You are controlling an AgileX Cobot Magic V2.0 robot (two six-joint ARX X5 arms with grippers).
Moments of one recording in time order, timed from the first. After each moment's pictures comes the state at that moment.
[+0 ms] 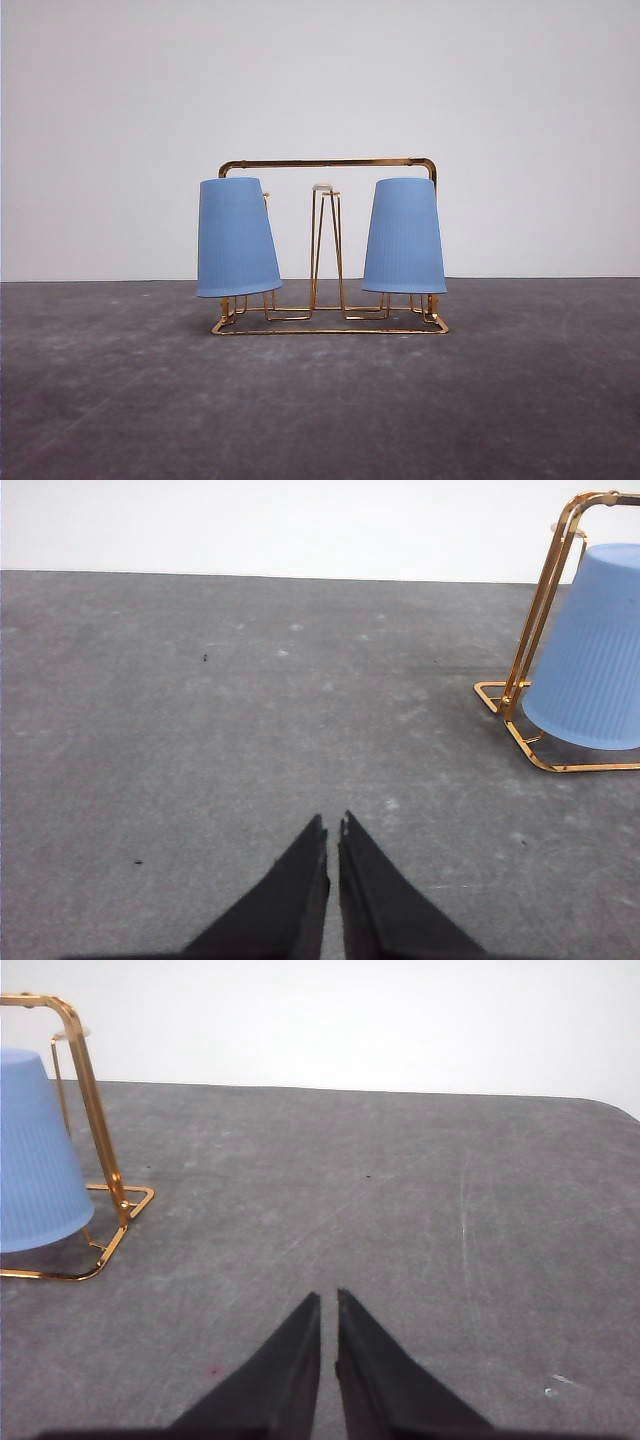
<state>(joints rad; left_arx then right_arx) -0.03 0.00 0.03 -0.18 0.08 -0.03 0.03 0.00 0.01 -0.11 -0.02 0.03</state>
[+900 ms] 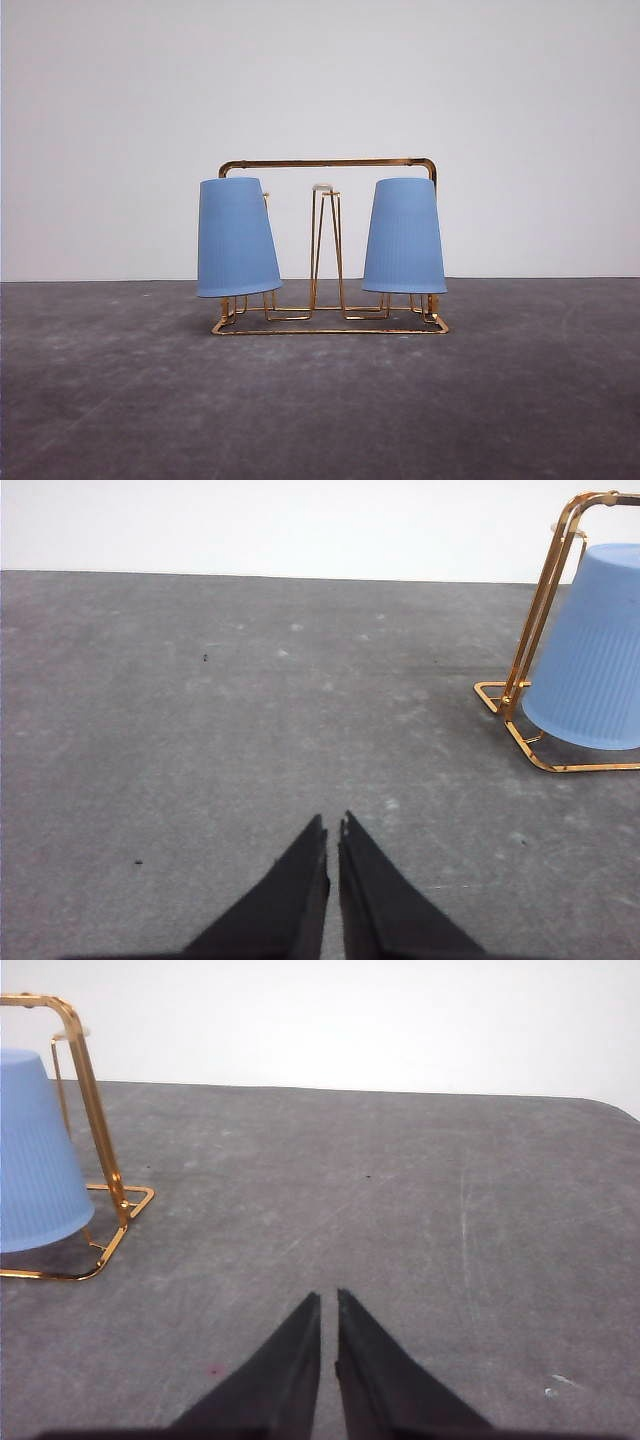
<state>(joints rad) -0.03 0.00 0.03 -0.18 0.08 -0.03 0.03 0.00 0.01 -0.11 -0.02 0.03</state>
